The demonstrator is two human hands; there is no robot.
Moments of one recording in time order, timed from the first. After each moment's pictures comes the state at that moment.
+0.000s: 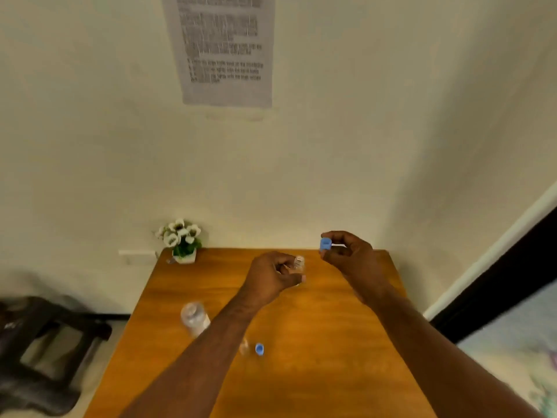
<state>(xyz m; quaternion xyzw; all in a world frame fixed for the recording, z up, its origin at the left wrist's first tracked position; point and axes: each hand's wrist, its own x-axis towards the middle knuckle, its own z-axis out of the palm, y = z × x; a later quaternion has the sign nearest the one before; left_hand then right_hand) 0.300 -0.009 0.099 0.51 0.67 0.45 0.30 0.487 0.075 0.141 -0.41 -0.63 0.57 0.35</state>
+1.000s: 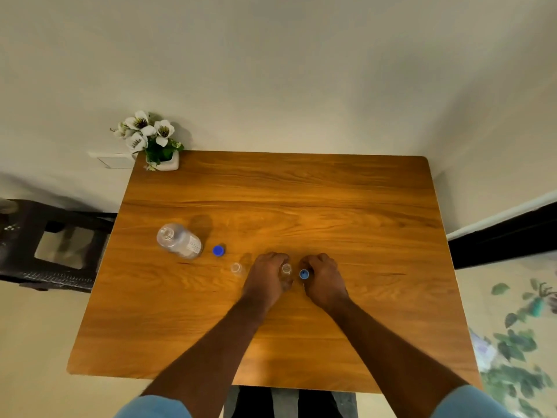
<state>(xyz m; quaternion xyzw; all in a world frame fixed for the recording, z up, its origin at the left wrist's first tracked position) 0.336 -0.049 -0.118 0.50 0.79 0.19 0.29 0.484 0.027 -0.132 -0.50 -0.78 0.37 -0.02</state>
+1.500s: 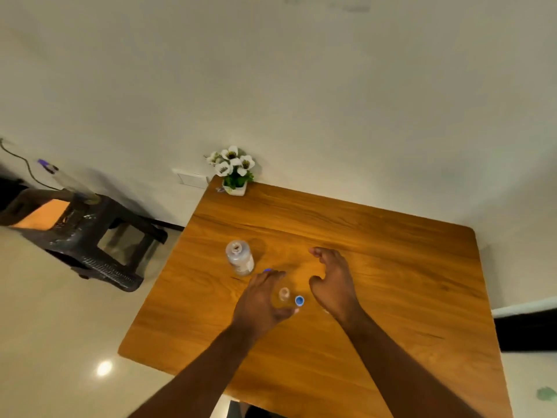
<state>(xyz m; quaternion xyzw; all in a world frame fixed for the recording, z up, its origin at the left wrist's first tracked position) 0.253 -0.134 -0.062 0.46 0.81 0.30 0.21 0.379 0.014 -0.034 -0.41 -0.80 0.41 0.17</state>
